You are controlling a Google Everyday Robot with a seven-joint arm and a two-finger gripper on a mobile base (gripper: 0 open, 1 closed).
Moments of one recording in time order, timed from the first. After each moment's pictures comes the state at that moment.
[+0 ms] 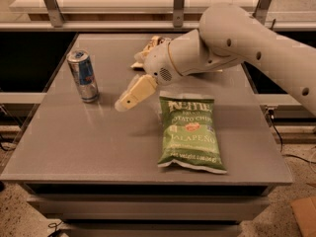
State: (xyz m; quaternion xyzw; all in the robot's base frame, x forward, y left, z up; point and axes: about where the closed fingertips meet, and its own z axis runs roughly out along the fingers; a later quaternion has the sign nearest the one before) arm 0.561 0.077 0.891 -0.57 0.66 0.30 0.38
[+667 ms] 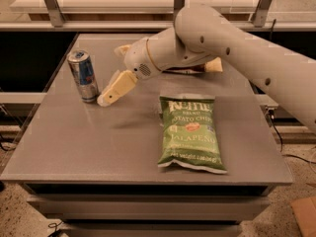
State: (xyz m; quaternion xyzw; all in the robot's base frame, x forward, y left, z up) arm 0.584 0.127 0.890 -0.60 0.61 0.32 0.40
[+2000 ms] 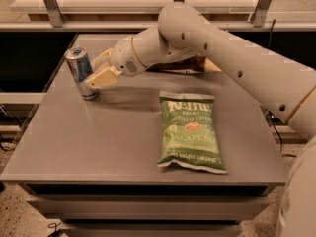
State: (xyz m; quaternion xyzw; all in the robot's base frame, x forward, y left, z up) arm 0.596 0.168 0.886 -0.63 0.58 0.34 0.39
